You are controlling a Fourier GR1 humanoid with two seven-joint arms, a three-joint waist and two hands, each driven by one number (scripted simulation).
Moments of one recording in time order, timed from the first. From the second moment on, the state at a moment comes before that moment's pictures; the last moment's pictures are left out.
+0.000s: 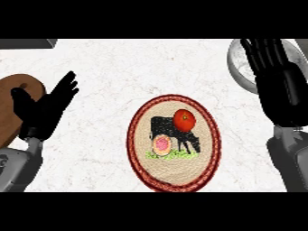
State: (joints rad) left arm -0.27 0.46 -0.23 -1.42 0.38 0.15 0.20; right arm -0.42 -0.29 0.13 -1.71 -0.28 -0.20 0.10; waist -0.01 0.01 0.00
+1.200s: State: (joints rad) left arm -0.15 0.50 -0.11 -1.49 0.25 0.30 0.07; right arm 0.00 -0.40 0.67 -2.17 0.90 -0.36 0.86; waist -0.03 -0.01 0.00
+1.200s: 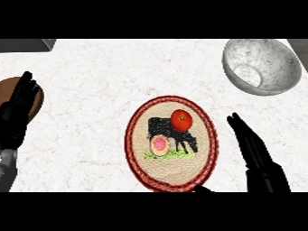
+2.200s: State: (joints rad) left arm -0.16 0.48 -0.09 -1.50 0.22 0.24 0.07; right arm -0.43 -0.15 0.51 -1.93 0.65 0.26 1.10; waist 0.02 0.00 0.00
